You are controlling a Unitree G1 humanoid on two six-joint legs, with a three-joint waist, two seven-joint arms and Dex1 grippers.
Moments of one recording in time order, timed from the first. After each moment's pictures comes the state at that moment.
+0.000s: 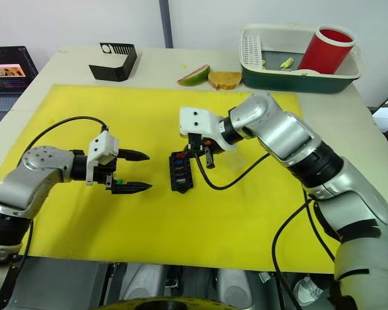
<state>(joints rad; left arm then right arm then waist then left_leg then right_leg) -0.42 0.77 -0.12 -0.12 -0.41 0.44 -1.18 -1.09 -0.68 0.62 -0.01 0.27 0.62 1.19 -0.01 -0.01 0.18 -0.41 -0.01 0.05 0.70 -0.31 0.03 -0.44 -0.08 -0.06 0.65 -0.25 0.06</state>
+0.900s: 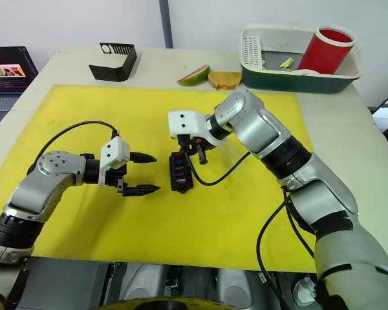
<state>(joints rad) -0.40 0.74 -0.15 -0.13 -0.35 0.41 -1.15 -1.12 -0.54 0.62 0.17 0.02 0.55 1.33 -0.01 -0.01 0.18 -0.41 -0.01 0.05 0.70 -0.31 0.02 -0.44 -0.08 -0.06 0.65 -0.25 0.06</state>
